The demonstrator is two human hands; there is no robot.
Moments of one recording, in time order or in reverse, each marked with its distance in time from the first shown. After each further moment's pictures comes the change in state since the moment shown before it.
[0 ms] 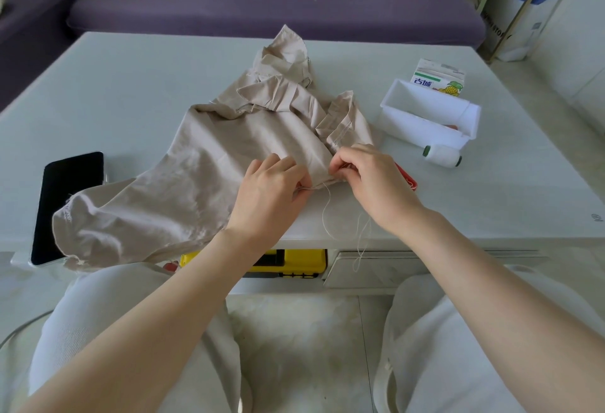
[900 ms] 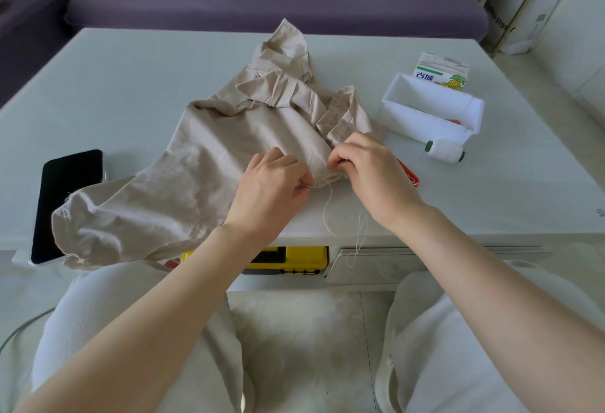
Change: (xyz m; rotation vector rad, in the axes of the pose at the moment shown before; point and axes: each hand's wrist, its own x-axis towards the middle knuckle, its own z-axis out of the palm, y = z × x) left_hand 0.002 0.000 -0.003 -0.025 -0.040 0.011; right_hand 0.003 0.003 0.004 -0.077 0.059 -0.088
